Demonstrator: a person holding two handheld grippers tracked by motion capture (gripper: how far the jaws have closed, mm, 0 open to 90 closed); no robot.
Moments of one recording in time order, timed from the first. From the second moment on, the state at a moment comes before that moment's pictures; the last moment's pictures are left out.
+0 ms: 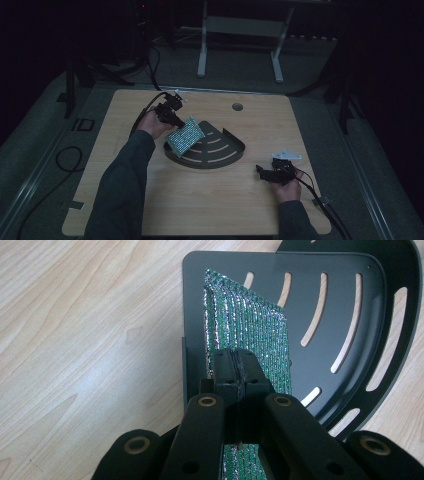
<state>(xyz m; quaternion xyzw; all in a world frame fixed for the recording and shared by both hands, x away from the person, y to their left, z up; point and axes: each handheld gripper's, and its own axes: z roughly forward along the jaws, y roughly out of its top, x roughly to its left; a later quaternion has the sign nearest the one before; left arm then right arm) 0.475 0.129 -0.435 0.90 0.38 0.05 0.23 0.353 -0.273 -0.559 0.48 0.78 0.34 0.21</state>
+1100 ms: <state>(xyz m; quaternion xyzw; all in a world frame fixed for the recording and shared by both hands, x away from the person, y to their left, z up) 0.480 0.118 -0.467 0.90 0.38 0.06 0.18 0.353 -0.273 -0.559 0.48 0.78 0.34 0.21</state>
